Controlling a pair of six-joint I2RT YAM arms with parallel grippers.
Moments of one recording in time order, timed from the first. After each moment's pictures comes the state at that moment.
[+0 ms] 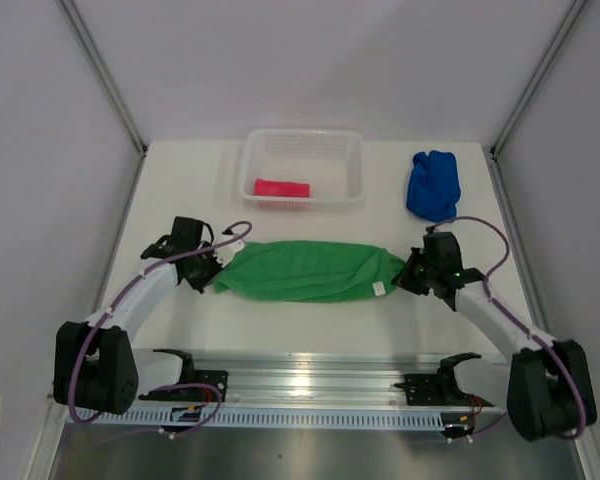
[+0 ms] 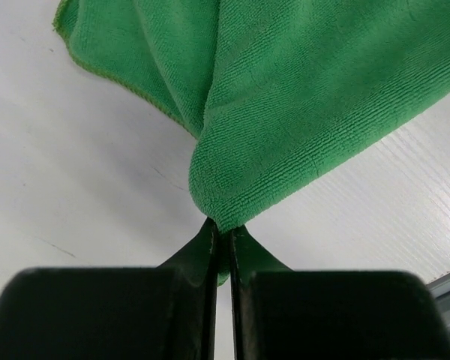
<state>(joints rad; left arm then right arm) -0.15 1.21 0.73 -0.66 0.16 0.70 0.26 1.17 0.56 -0.30 -0.14 0.65</state>
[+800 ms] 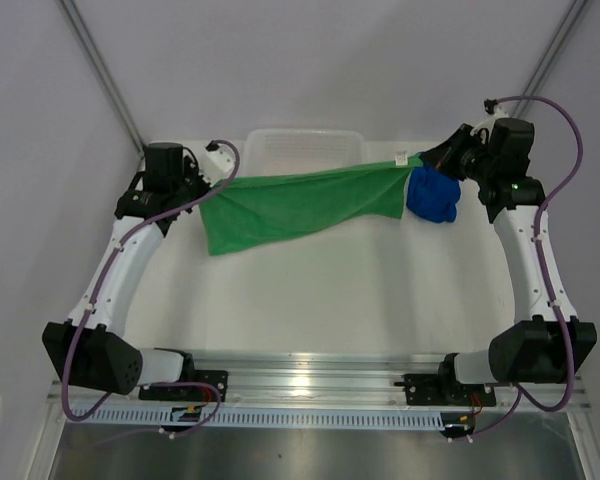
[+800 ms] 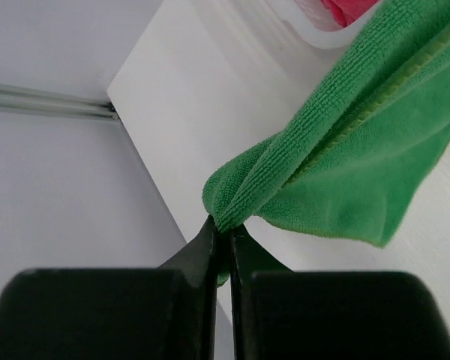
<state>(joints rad) -0.15 1.30 1.33 -0.65 0.00 0.74 -0.02 1.39 1.46 -0.43 -0.42 0.54</state>
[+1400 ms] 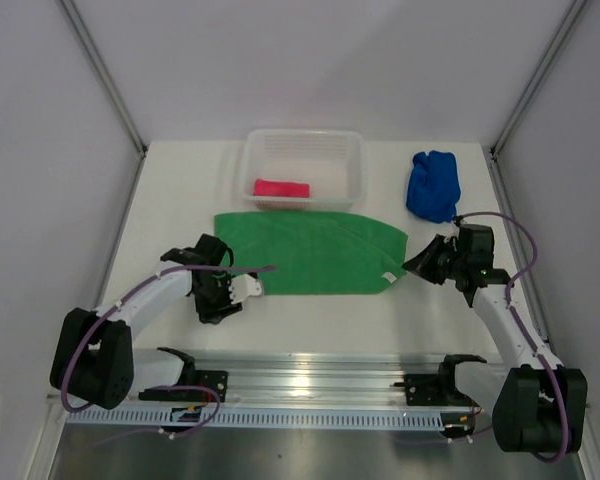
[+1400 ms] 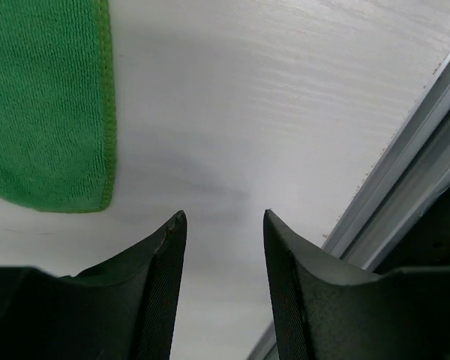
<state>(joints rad) -0.32 1.25 0.69 -0.90 0.21 0.98 0.00 1.03 0.63 -0.34 -0.43 0.61</state>
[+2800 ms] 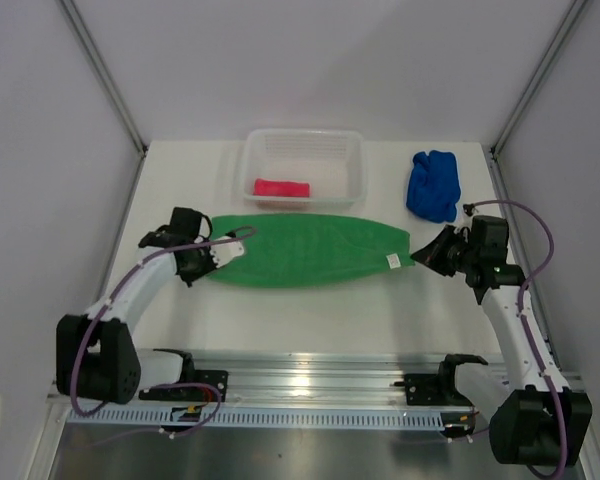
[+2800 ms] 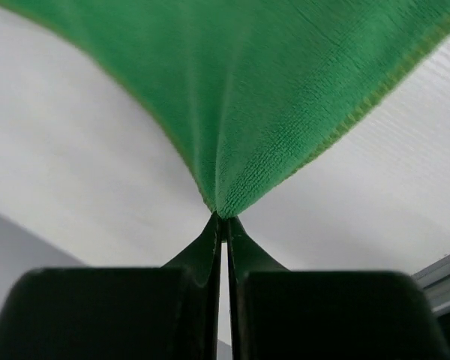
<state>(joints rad) -0.15 1.29 0.83 -0.79 0.06 0.97 -0.04 0.97 0.72 -0.47 -0.42 0.54</state>
